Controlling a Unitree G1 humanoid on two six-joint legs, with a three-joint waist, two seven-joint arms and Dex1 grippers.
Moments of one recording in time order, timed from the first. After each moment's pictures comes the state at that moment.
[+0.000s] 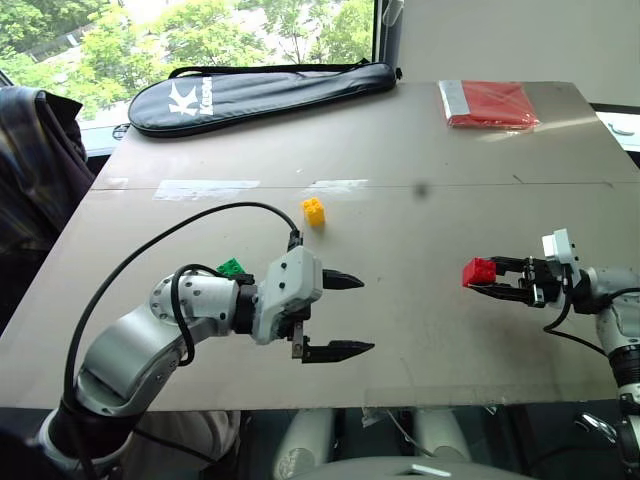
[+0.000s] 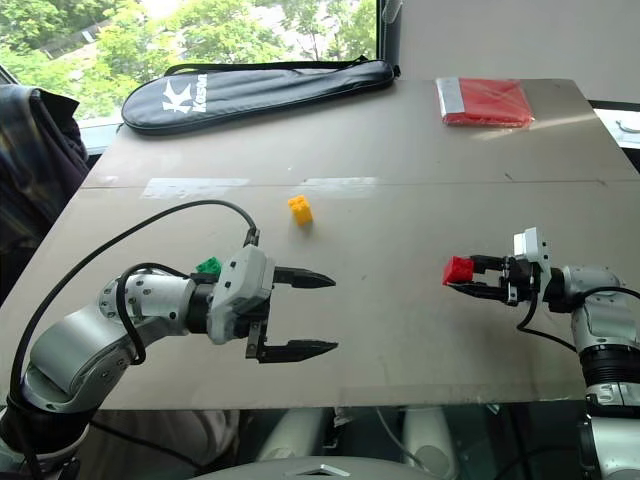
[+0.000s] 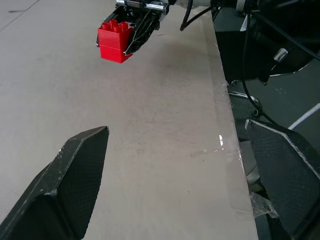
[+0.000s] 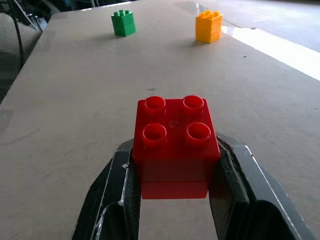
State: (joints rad) left arm -0.15 0.83 -0.05 -0.73 -0.65 0.67 -0.96; right arm -0.40 -0.72 0.01 0.53 0.48 -0.14 1.56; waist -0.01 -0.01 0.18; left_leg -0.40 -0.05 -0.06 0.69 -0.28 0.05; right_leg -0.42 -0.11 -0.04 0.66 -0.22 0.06
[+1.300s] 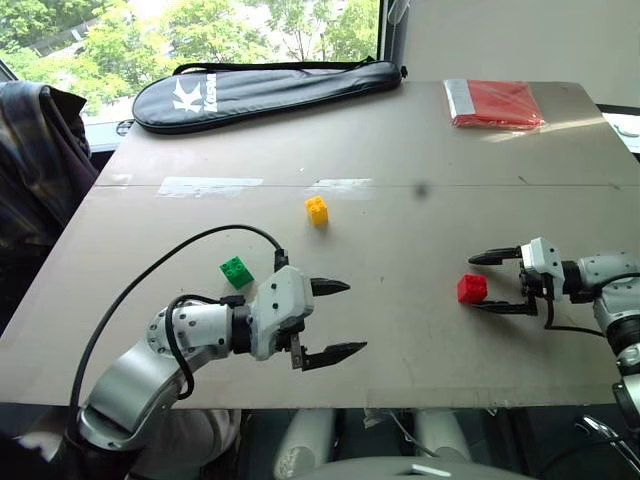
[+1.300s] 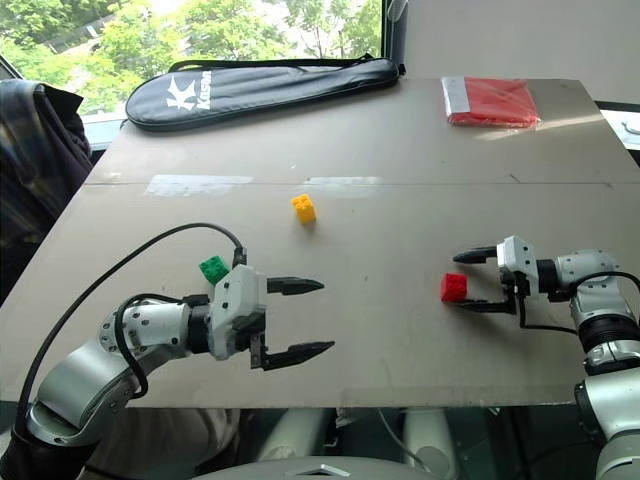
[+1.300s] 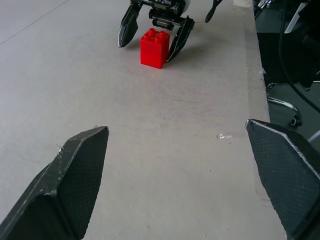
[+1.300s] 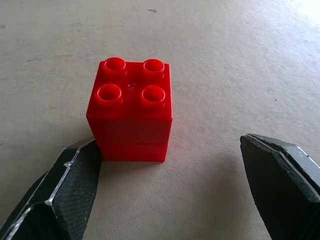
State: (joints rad) left arm 0.00 0.78 -0.08 -0.69 -0.52 0.50 -0.89; right arm -0.59 -0.76 0.20 0.91 0.41 -0.55 1.56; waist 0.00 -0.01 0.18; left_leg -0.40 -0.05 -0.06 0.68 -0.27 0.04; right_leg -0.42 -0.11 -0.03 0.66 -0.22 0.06
